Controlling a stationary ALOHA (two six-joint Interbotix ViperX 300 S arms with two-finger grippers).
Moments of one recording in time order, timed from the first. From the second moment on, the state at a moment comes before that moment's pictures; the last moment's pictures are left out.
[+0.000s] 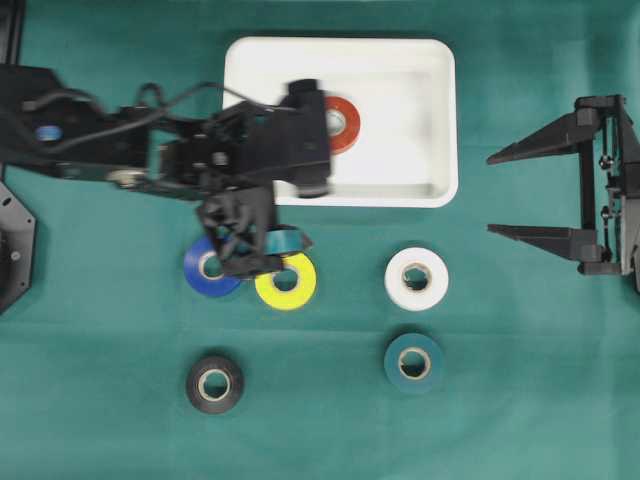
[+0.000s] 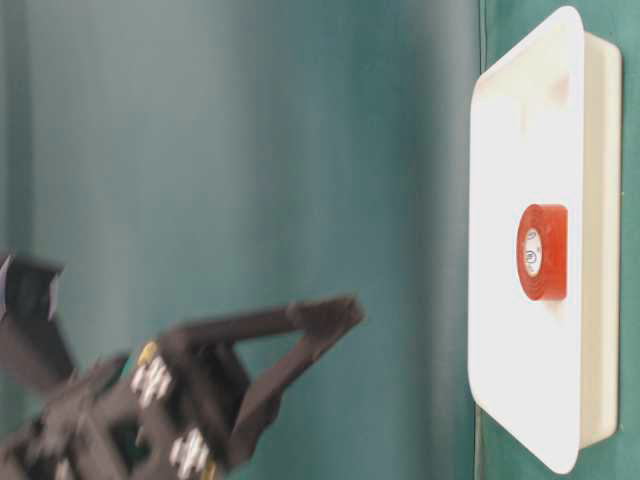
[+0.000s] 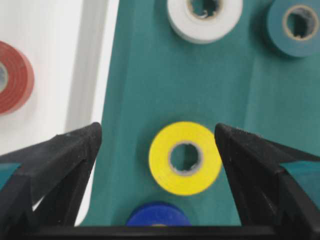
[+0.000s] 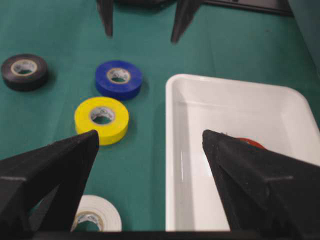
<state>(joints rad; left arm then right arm) 0.03 -0.16 0.38 0.01 0.66 -0.11 -0.06 -0.78 1.08 -0.04 -0.06 0.05</state>
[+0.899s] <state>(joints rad) 0.02 -0.82 1.00 0.01 0.23 0.00 -0.06 -0.81 1.08 -0.04 -0.03 0.05</state>
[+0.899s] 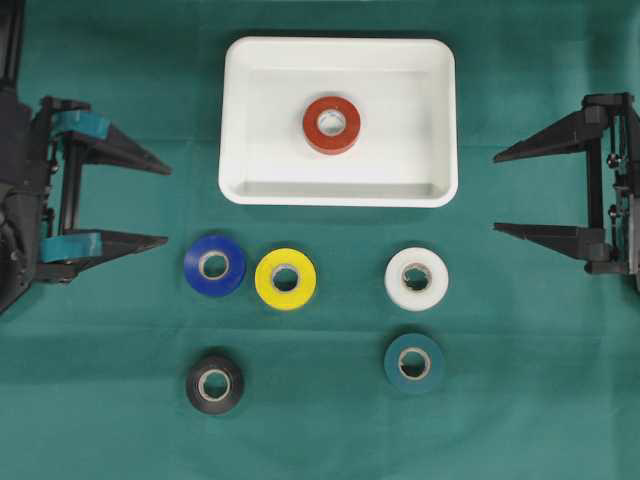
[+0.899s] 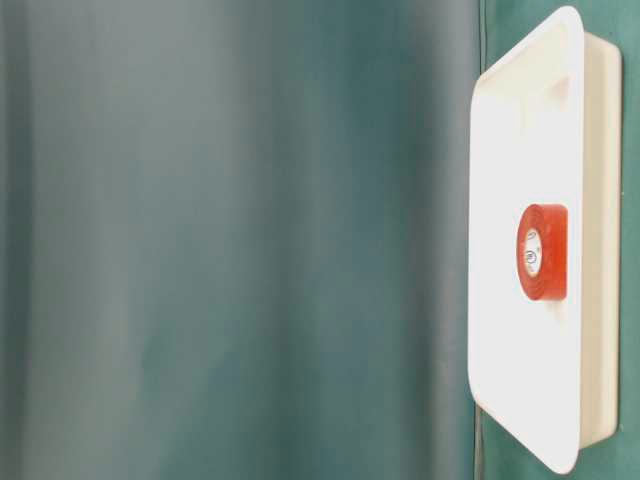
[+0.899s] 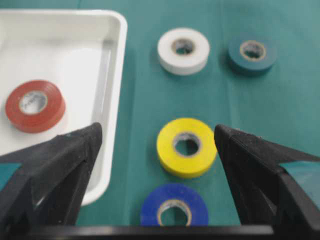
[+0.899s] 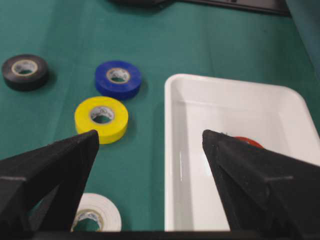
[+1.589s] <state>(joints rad) 0.02 -0.99 1.21 0.01 0.13 0.00 -0.06 -0.81 1.08 -0.04 -0.02 0.05</state>
